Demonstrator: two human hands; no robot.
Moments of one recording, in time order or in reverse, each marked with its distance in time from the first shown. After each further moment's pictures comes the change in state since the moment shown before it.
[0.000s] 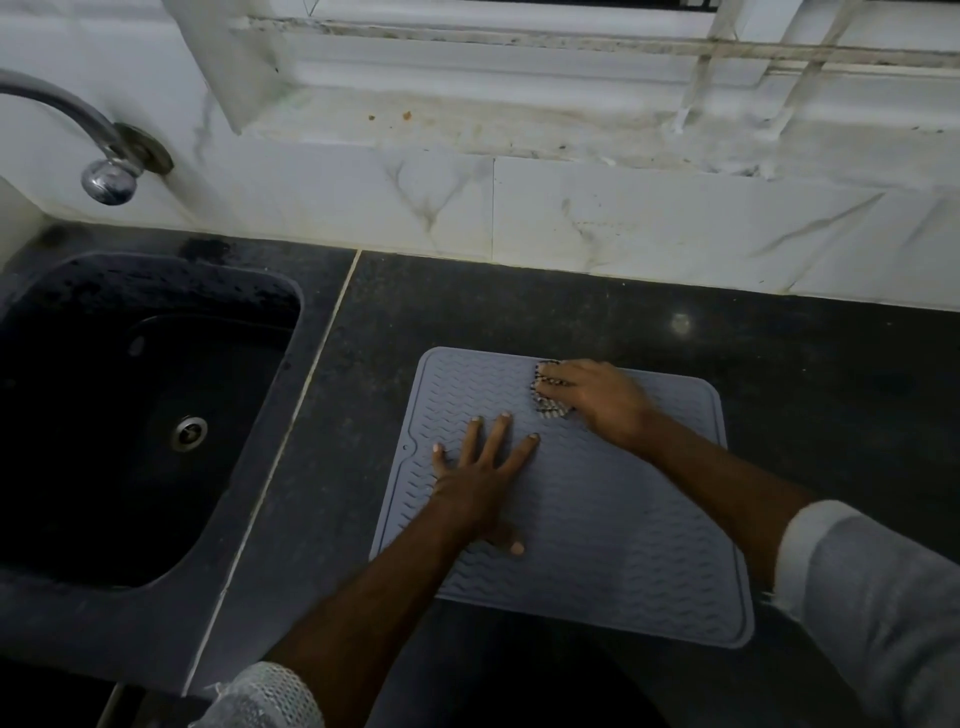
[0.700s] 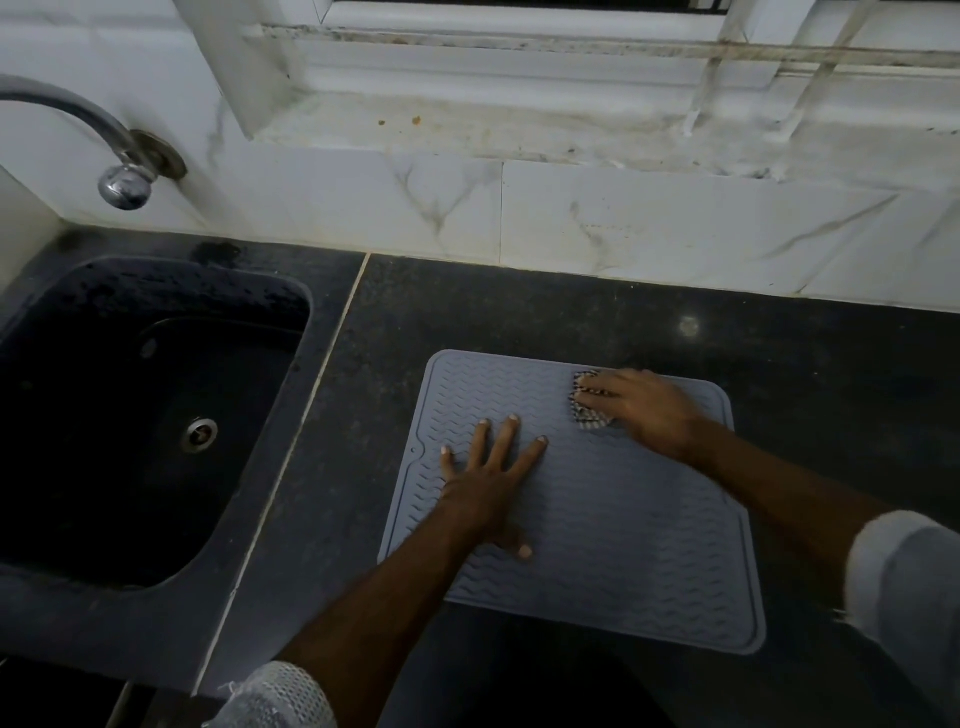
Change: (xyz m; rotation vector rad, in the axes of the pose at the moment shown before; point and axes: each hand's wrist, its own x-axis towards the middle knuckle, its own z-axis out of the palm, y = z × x) left_hand 0.000 -0.002 0.002 -0.011 0.026 0.014; right_hand -0.031 0.022 -0.004 -0.049 -0.013 0.002
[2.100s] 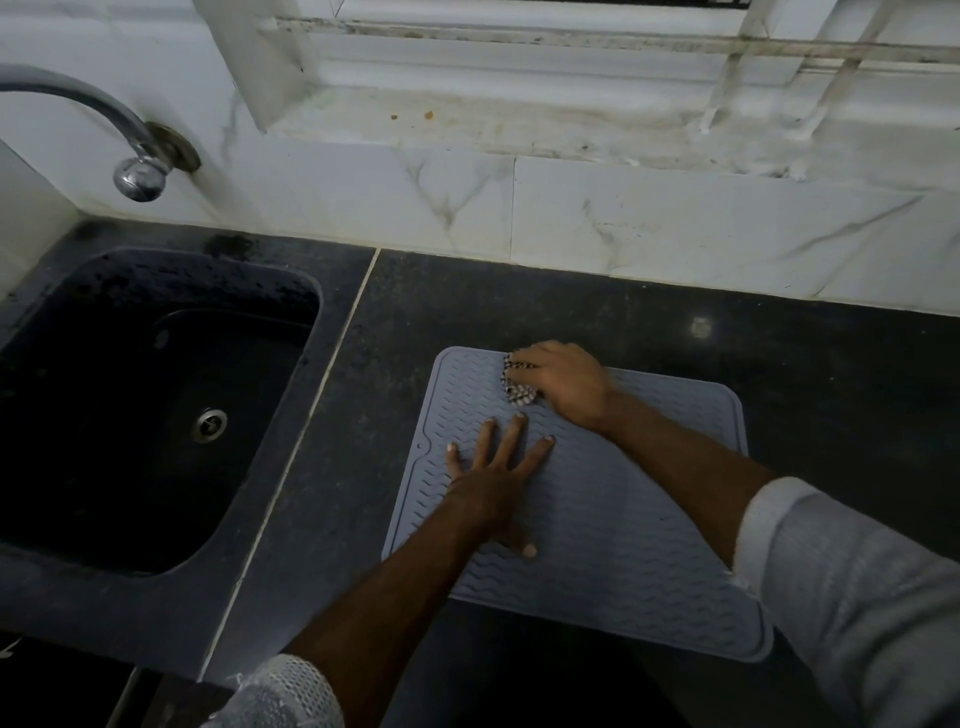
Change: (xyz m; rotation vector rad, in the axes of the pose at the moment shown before) left_hand 0.002 0.002 -0.003 -0.008 -0.038 -0.022; right_hand 0.081 -0.060 -0.018 0.037 0.046 -0.072
